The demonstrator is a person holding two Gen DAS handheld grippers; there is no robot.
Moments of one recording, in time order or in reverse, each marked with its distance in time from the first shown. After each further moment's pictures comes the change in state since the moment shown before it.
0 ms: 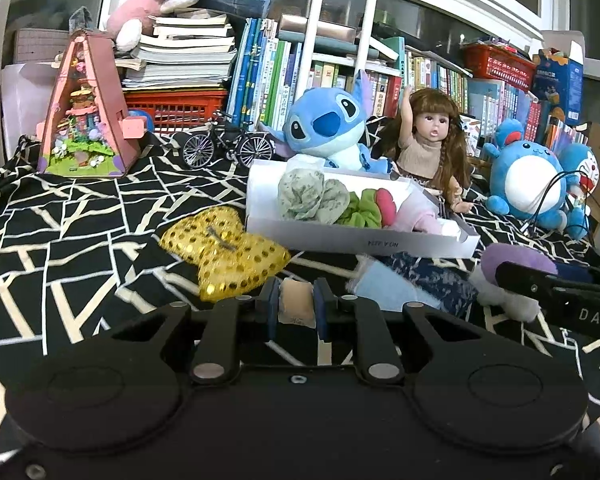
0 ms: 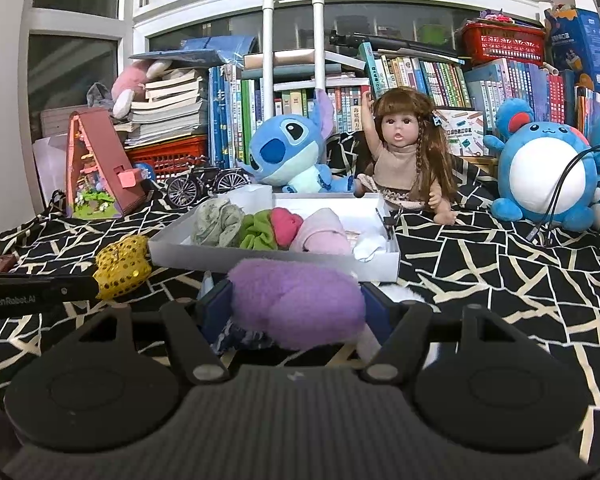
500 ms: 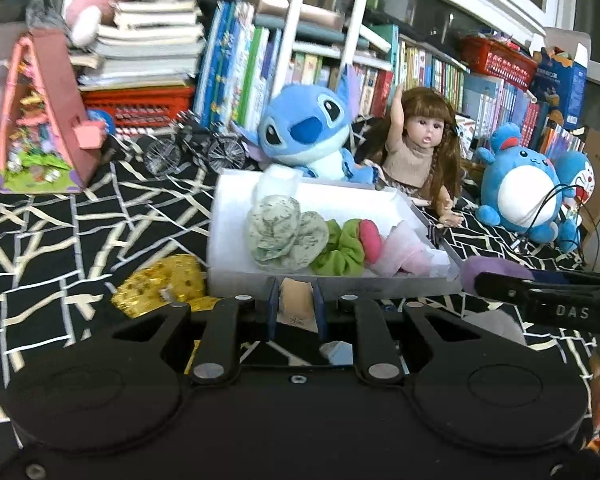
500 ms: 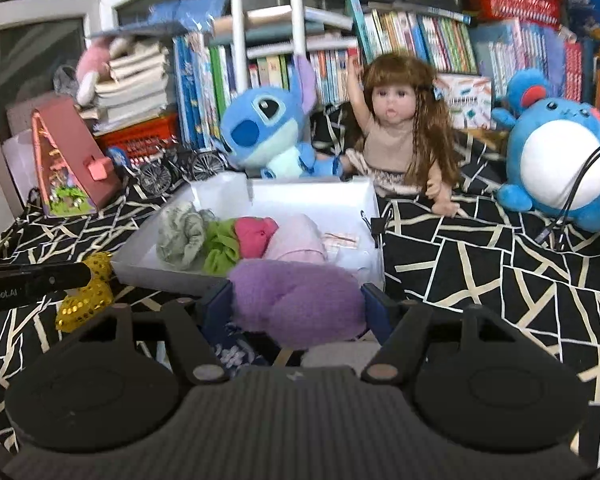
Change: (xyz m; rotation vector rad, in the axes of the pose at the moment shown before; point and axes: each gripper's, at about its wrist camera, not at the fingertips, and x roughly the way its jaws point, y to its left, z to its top) left arm 0.059 -0.010 0.074 -0.018 0.111 -0.071; right arm 0.065 -0.036 0.065 0.040 0.207 0.007
